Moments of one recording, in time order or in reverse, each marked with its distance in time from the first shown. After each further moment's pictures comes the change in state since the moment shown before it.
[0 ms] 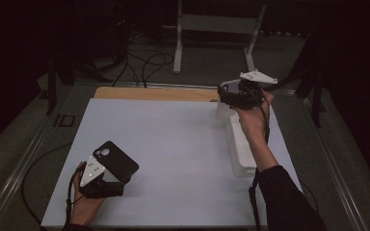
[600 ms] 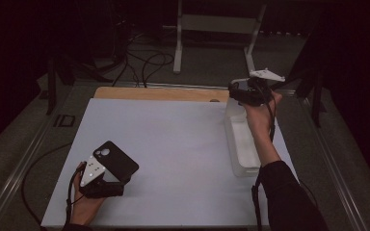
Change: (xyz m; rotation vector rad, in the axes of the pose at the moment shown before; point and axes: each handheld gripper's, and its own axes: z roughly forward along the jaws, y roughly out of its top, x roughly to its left) left arm 0.000 0.000 0.000 0.001 0.003 0.000; right arm -0.034 -0.007 0.012 0.020 -0.102 0.052
